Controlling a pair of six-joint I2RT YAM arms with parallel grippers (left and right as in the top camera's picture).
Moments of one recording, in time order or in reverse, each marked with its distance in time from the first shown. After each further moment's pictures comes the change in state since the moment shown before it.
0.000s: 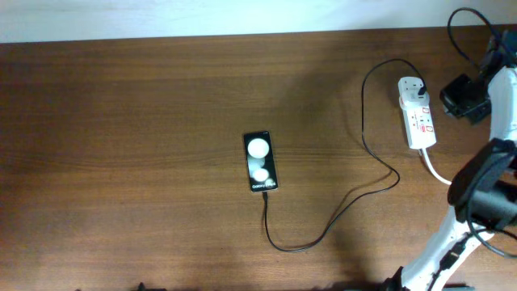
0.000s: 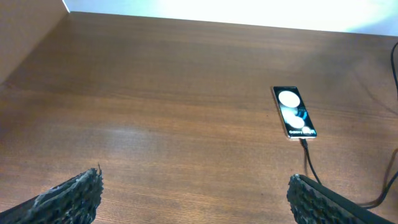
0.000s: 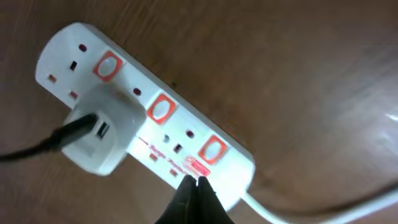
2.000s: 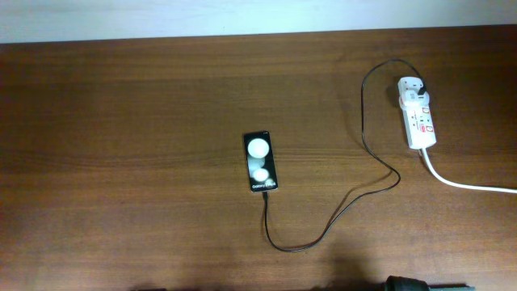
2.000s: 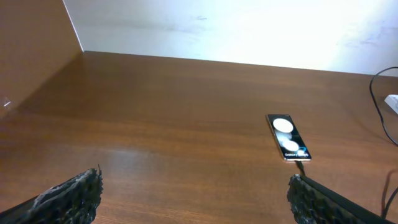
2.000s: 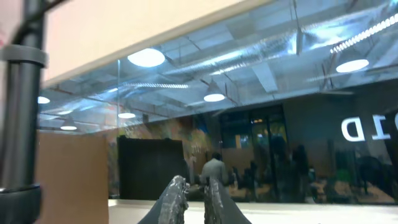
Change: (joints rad) left arm 0.013 -0.205 -0.001 0.001 0.000 0.000; right arm 0.251 -1.965 -0.538 0.672 -0.398 -0.010
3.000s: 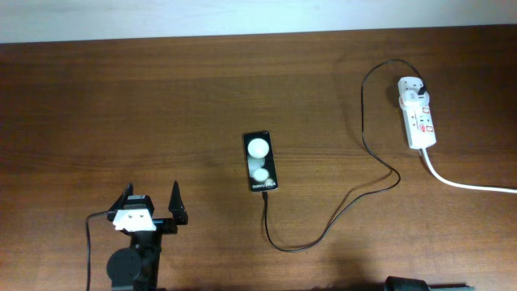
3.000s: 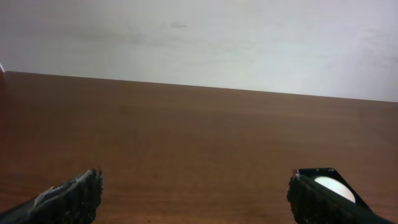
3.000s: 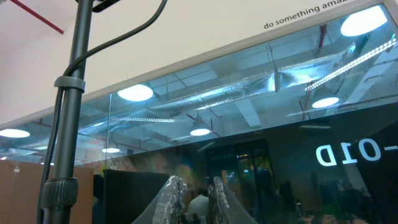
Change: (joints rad) left arm 0.003 -0.004 -1.287 1.478 0.064 -0.004; right arm 0.028 -0.204 -0.073 -0.012 0.162 -0.003
